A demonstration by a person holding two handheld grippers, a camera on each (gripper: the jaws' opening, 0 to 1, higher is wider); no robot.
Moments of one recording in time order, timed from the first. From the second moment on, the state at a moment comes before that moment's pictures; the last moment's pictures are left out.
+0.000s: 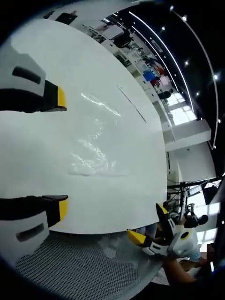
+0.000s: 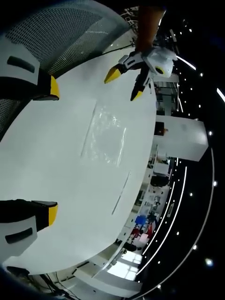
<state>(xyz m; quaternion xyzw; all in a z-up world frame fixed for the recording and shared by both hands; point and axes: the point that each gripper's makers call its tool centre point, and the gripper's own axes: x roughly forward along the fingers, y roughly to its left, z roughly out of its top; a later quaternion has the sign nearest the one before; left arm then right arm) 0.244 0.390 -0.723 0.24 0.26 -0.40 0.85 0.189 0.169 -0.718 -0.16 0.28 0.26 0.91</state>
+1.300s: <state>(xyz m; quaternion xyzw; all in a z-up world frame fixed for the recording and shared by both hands) 0.245 0.348 -0.755 0.30 0.28 -0.48 0.78 0.190 0.165 -0.723 -0.15 0.28 0.26 0.91</state>
